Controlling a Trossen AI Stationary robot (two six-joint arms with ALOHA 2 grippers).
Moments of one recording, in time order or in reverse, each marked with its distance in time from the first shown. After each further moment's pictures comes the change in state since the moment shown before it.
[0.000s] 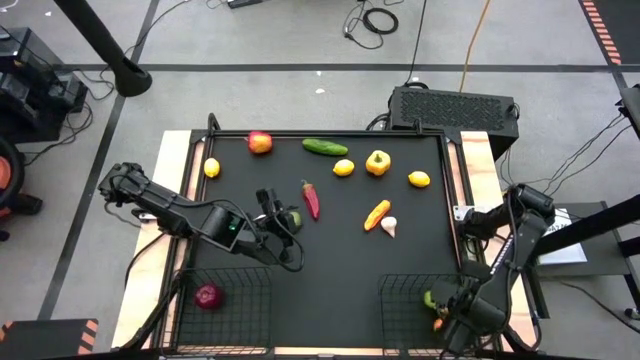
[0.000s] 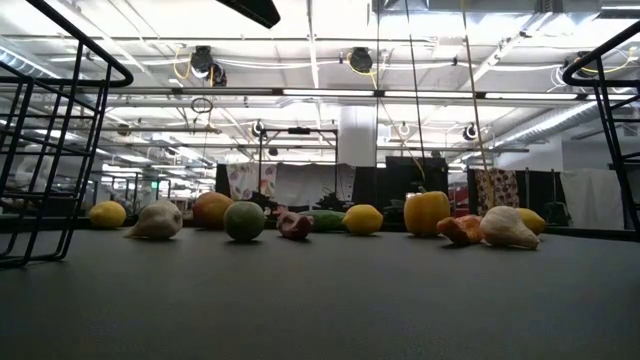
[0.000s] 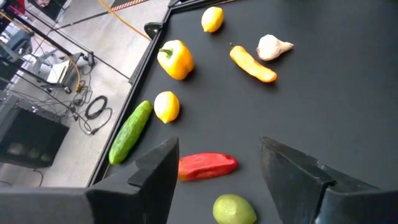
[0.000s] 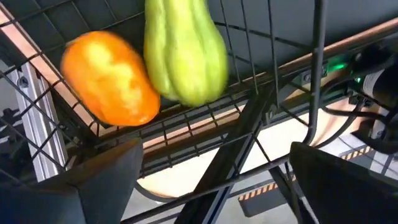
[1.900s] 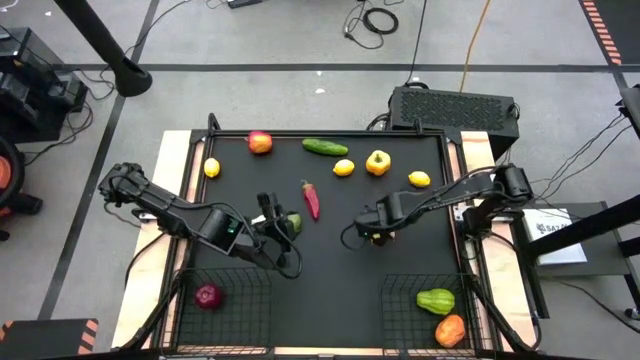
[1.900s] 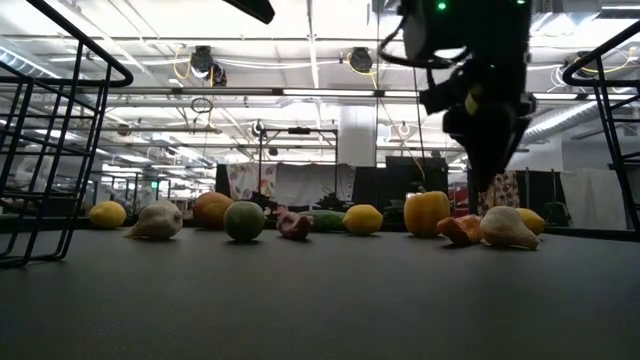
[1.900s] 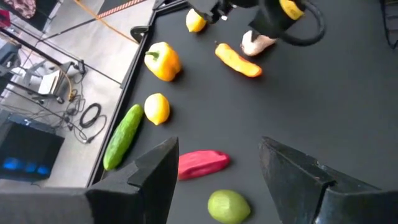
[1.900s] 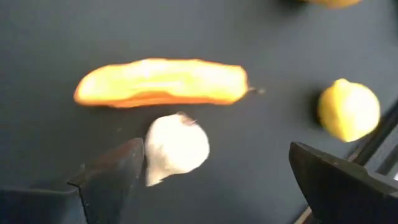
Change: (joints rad) left arm -0.025 0.000 0.000 -0.009 0.029 0.045; right arm -0.862 -0.001 -0.255 0.378 0.600 -0.433
